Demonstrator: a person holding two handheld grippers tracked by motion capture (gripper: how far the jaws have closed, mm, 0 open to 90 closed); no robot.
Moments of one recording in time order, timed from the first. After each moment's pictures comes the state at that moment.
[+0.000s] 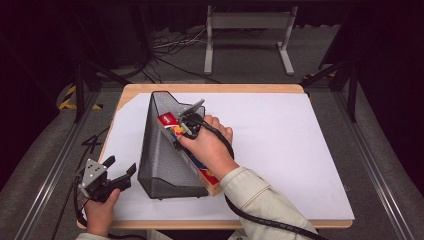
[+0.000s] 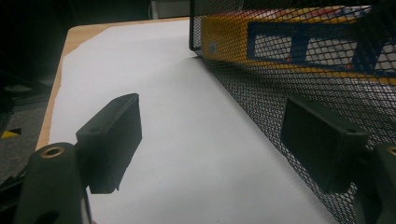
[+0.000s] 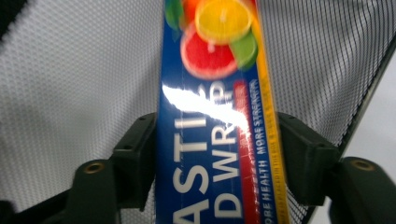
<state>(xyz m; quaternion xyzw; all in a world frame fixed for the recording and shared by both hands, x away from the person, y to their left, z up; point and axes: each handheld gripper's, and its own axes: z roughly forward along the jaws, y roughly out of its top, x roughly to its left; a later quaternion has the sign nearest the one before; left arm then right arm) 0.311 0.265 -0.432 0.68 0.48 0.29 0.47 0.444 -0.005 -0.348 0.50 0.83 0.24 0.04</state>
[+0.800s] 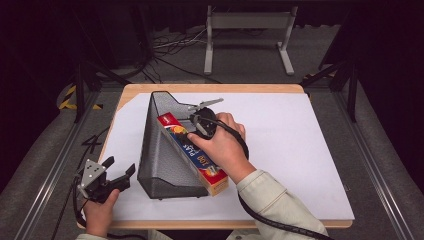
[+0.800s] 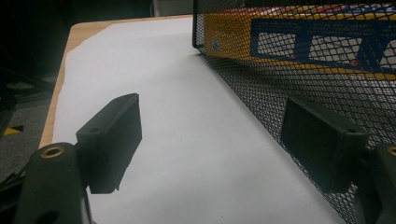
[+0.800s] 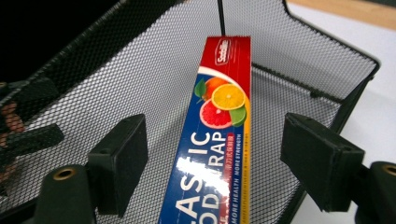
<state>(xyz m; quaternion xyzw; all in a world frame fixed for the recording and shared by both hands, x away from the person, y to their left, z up) 0.310 0.268 -0.434 0.68 0.48 0.29 0.47 0.425 -0.040 -0.321 0.40 0.82 0.40 0.10</state>
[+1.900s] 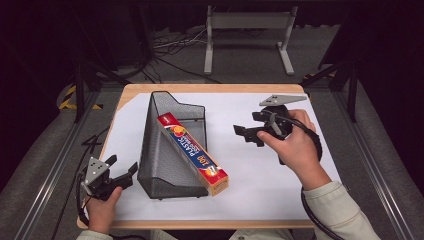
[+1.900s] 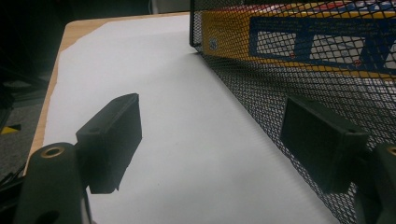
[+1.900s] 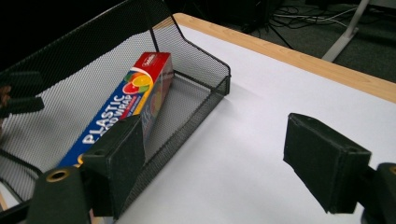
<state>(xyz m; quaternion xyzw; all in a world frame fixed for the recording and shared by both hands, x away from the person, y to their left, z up) 0.317 0.262 -0.434 0.68 0.48 0.29 0.47 0.390 -0.195 -0.274 0.39 0.79 0.44 0.17</state>
